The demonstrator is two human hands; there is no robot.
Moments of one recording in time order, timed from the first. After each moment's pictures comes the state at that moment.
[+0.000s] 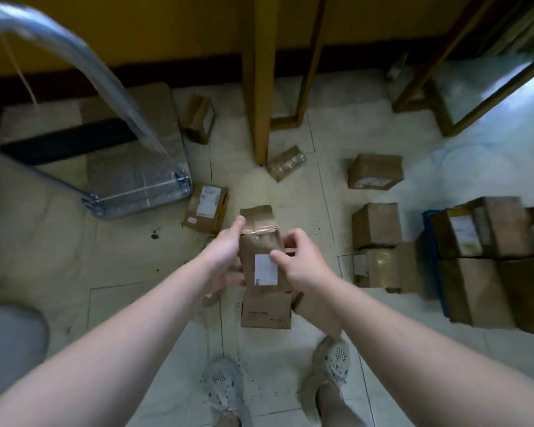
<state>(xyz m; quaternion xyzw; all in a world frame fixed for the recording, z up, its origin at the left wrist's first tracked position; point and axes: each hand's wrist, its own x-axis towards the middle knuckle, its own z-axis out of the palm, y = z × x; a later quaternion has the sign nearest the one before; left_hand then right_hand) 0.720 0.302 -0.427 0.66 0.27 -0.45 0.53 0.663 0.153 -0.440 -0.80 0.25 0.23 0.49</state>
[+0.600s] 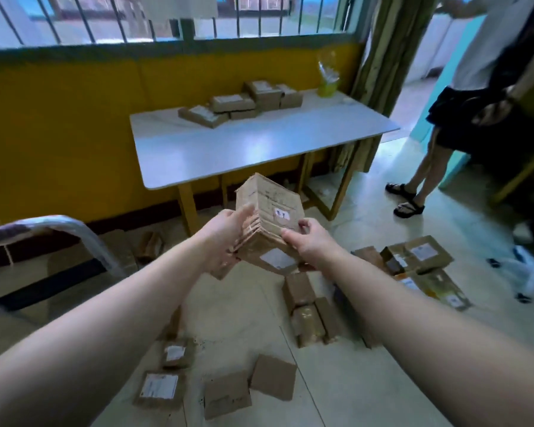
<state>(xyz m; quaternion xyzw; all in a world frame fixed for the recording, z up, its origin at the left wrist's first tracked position) 0.639 0.174 -0.073 0.75 -0.02 -0.35 0.56 0.544 0.021 -0.106 -0.75 0.34 0.00 0.57</state>
